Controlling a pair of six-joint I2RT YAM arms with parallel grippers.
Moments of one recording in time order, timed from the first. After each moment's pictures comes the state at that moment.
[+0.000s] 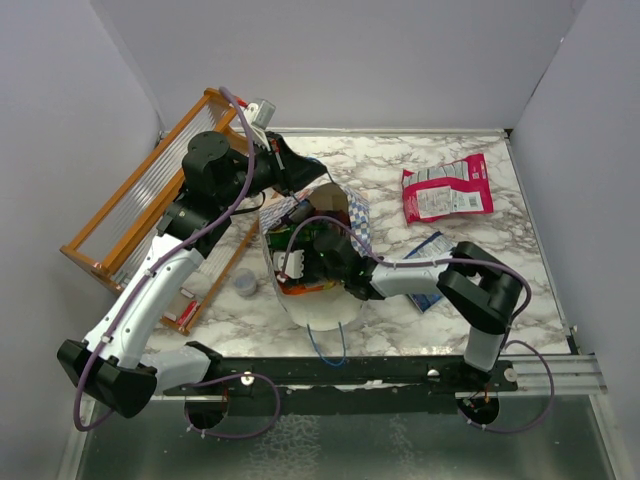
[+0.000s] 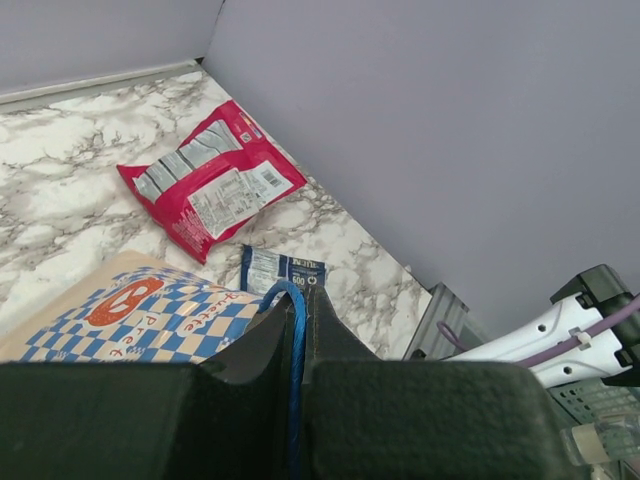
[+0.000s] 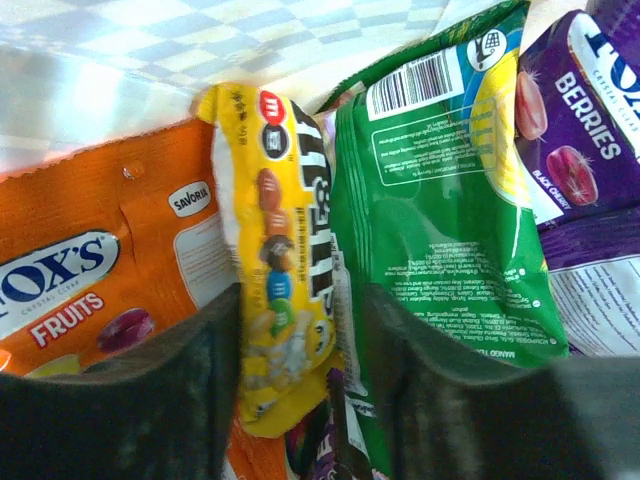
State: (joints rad) left arm -0.47 1.19 1.33 -0.16 0.53 -0.56; right arm 1.00 1.82 0.95 0.42 -0.04 -0.81
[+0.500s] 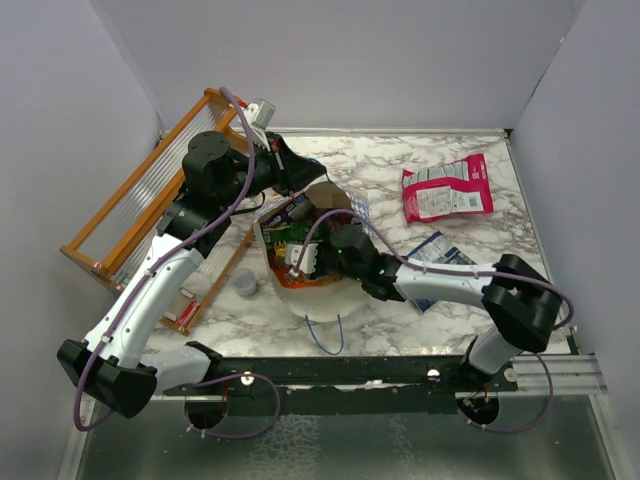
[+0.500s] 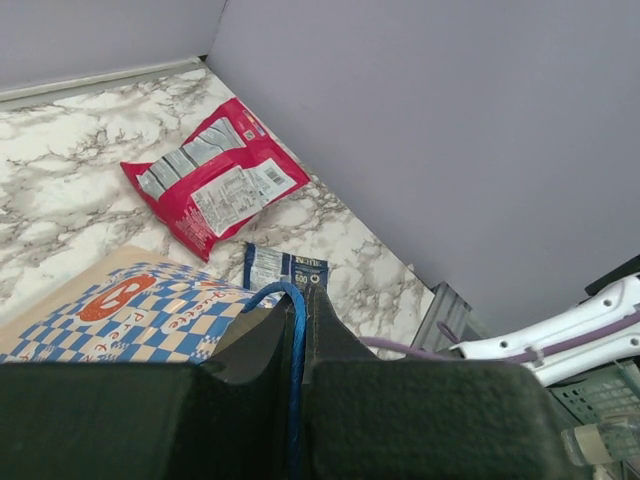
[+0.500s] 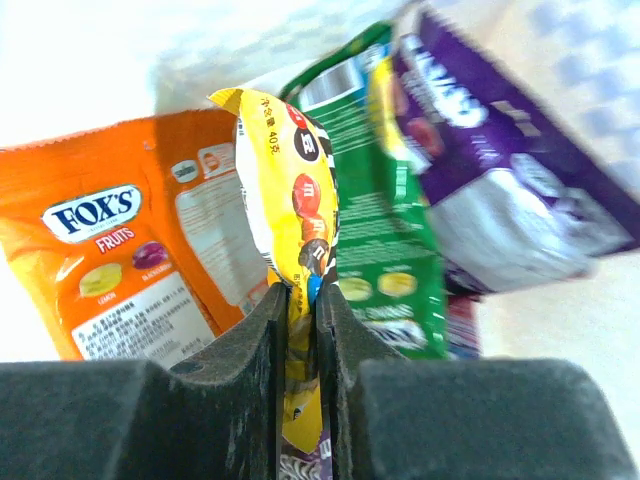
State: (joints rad) left arm -0.47 1.19 1.33 -0.17 0.53 -0.55; right arm 0.99 1.65 0.90 0.34 -0.04 -0.80
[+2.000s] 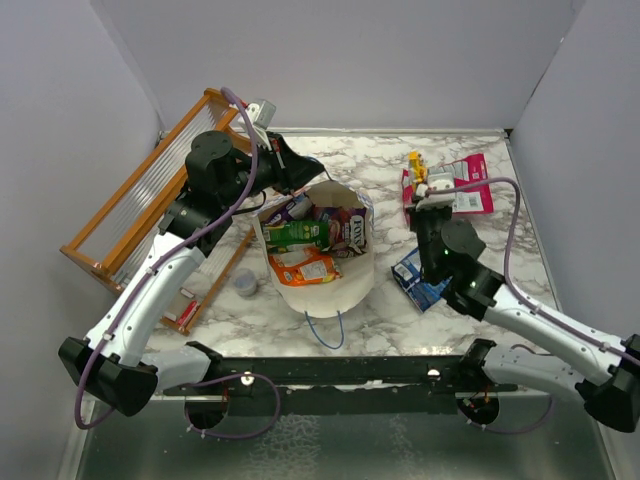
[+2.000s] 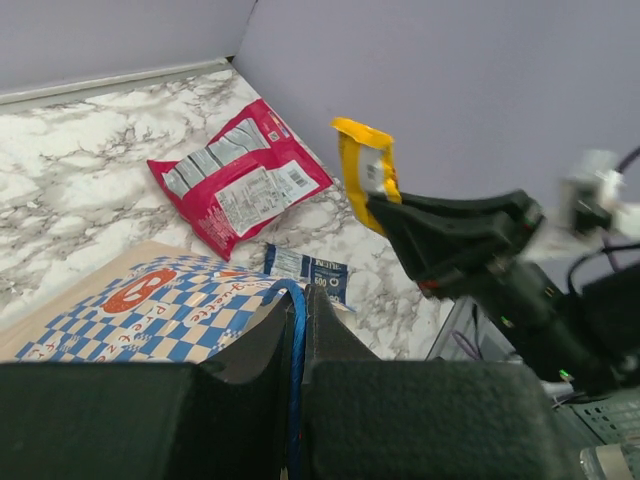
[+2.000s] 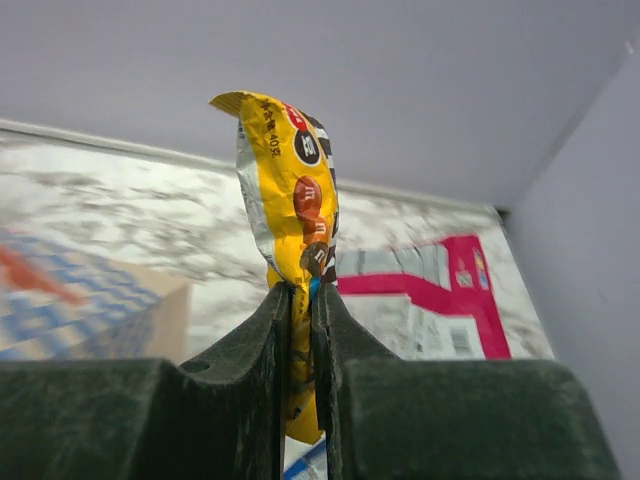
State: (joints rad) left arm -0.47 1.19 1.33 -0.18 0.48 -0.53; right arm 0.93 0.94 0.78 0.35 0.85 -0.35
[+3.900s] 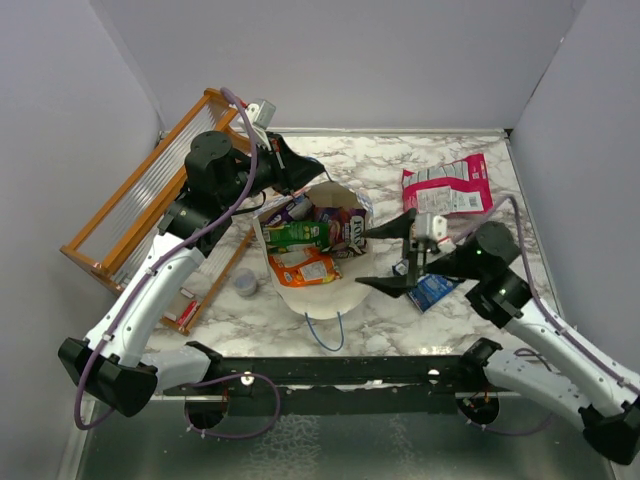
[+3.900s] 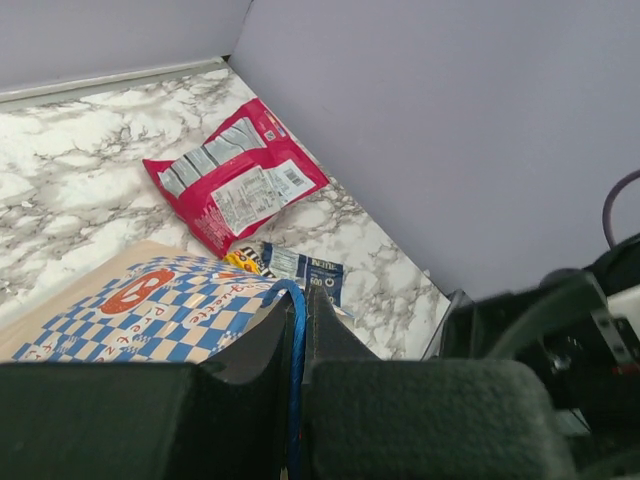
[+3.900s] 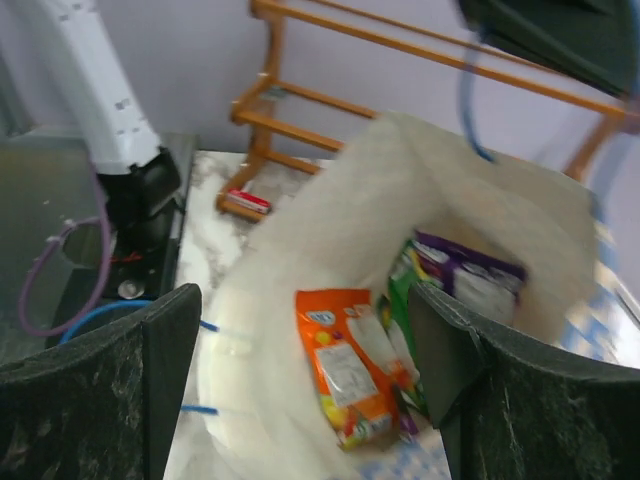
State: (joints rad) left arm -0.47 1.19 1.33 -0.18 0.49 -0.53; right arm 0.56 0.77 0.72 0.23 -0.80 -0.04
